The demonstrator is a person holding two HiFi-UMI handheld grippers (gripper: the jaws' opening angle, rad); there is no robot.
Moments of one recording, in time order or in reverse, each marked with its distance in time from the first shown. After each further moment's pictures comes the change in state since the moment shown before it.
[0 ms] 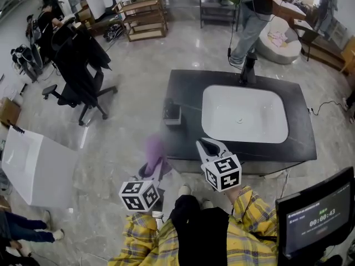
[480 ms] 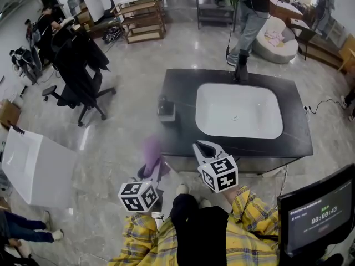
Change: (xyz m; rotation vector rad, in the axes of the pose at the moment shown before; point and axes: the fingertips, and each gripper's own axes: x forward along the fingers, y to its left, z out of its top) left arm -0.007 -0.020 -0.015 0.000 -0.004 0.015; right arm -0.021 0.001 -0.016 0.002 0.019 0.023
